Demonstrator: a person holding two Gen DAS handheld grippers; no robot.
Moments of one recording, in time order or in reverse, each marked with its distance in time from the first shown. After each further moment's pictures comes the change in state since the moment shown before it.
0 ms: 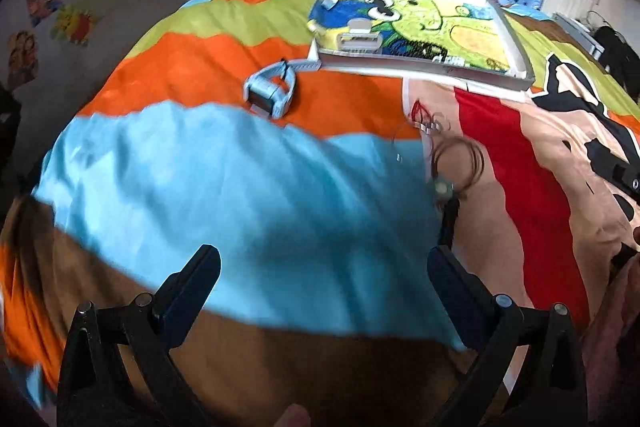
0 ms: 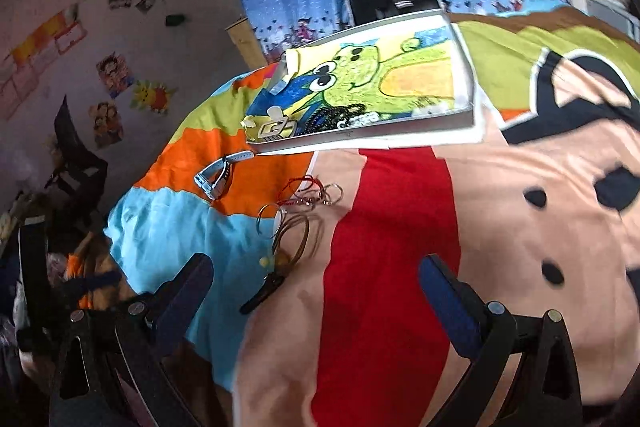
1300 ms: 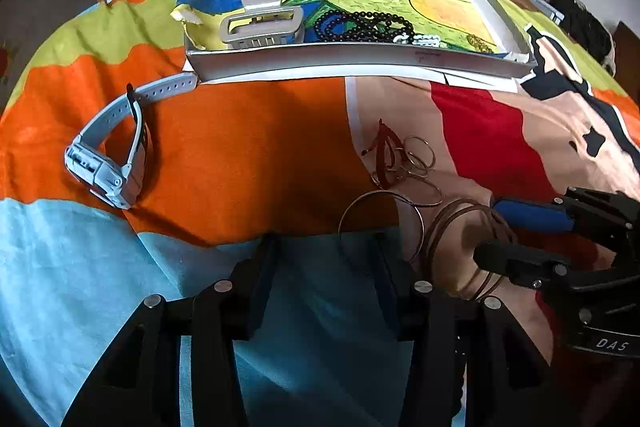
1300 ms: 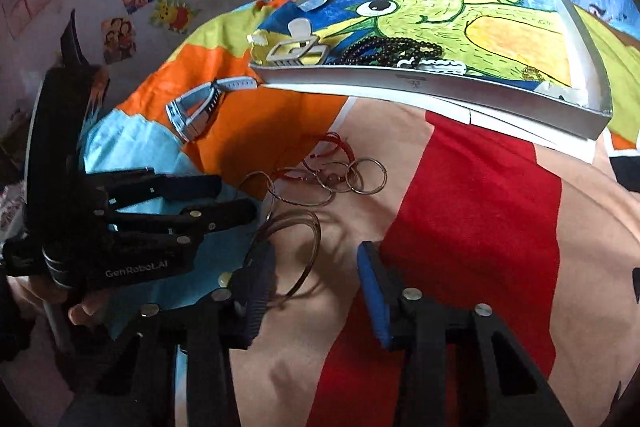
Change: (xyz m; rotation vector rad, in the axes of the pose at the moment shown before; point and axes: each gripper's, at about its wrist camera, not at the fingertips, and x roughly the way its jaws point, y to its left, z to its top) left arm 0.133 -0.027 0.068 0.157 0.058 -0.195; right arm 0.126 0.013 0.004 -0.195 0.212 -0.010
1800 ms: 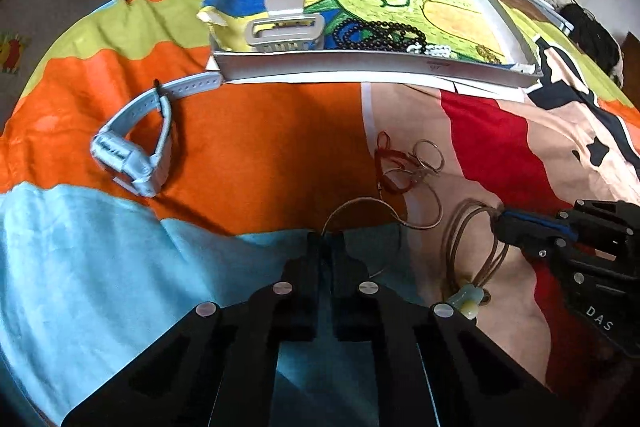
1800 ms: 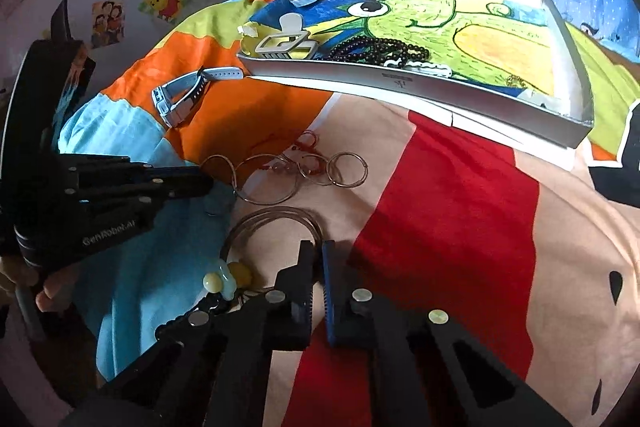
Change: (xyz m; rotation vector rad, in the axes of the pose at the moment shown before) left arm -0.018 0.007 -0.007 -0.055 -0.014 0.024; right arm -0.006 0.003 -0.004 -0.042 -0.016 -0.085
